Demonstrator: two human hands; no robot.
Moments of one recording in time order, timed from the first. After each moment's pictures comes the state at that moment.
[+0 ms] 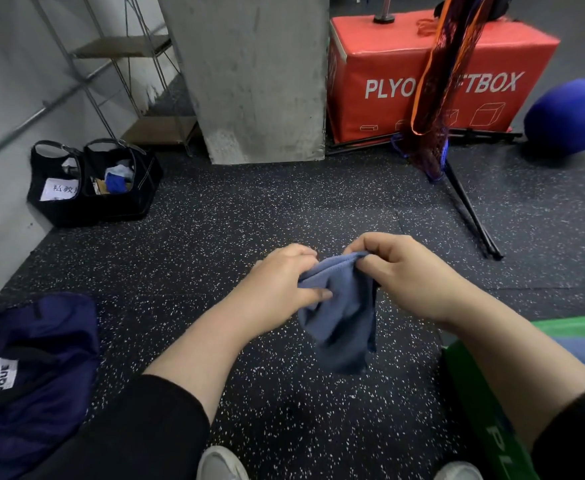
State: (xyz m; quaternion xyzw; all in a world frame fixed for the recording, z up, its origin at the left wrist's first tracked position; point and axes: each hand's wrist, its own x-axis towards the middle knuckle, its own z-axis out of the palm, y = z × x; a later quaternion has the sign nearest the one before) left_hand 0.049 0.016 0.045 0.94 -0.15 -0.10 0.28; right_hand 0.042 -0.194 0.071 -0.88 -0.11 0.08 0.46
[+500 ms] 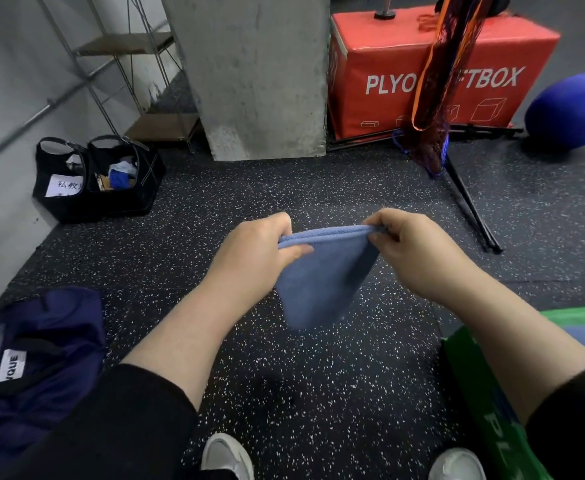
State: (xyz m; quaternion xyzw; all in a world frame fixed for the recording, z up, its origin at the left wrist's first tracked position) left_hand 0.033 0.028 0.081 0.95 -0.08 0.05 0.29; right_hand 0.042 -0.204 0.072 -0.93 -0.06 -0.02 0.35
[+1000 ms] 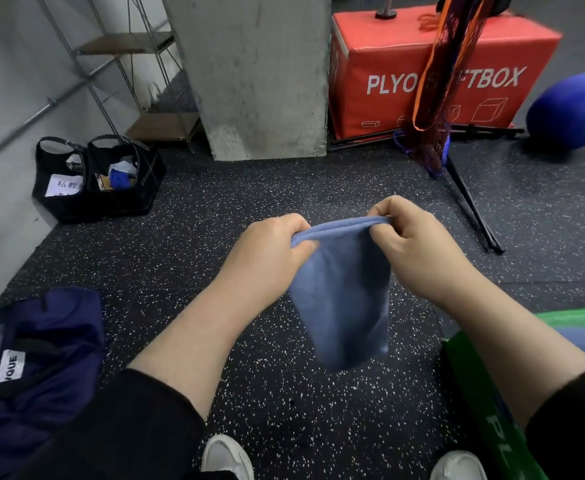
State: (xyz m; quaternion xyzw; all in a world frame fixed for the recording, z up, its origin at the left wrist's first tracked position) left_hand 0.033 0.016 0.086 0.94 -0.08 0.02 0.32; right_hand 0.039 -0.194 0.078 -0.89 -0.05 -0.05 0.45
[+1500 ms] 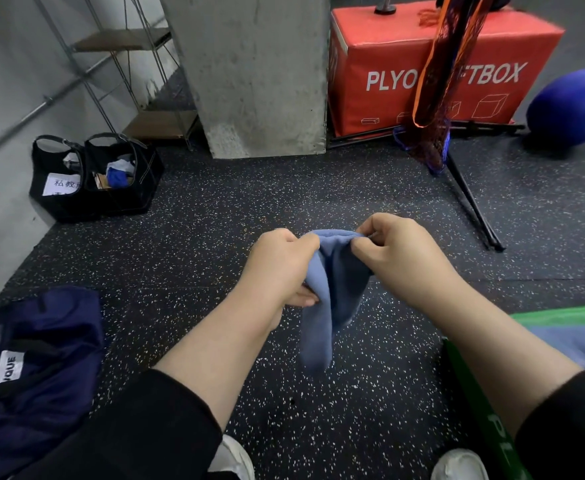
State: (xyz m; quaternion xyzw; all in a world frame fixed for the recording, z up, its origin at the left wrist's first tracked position) left_hand 0.026 -0.010 0.076 0.79 0.14 -0.10 0.59; right_hand 0.038 -0.180 0.065 -0.91 -0.01 -0.02 0.40
